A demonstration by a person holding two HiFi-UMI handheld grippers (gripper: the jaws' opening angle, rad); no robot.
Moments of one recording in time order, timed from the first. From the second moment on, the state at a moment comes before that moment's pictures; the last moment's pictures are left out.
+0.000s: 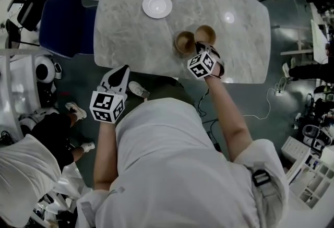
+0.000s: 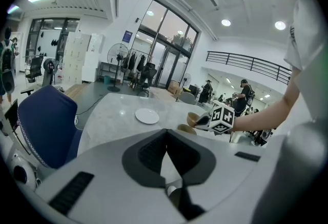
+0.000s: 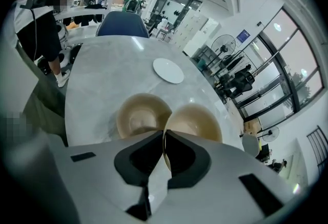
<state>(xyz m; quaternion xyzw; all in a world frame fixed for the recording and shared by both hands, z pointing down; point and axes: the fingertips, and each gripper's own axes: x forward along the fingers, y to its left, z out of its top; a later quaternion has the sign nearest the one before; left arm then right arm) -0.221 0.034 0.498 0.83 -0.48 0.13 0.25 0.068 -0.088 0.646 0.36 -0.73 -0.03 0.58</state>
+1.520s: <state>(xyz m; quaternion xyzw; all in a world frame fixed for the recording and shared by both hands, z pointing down) -0.256 0.056 0.505 0.82 -0.50 0.13 0.26 -0.004 -0.050 0.667 0.28 -0.76 0.00 0.58</state>
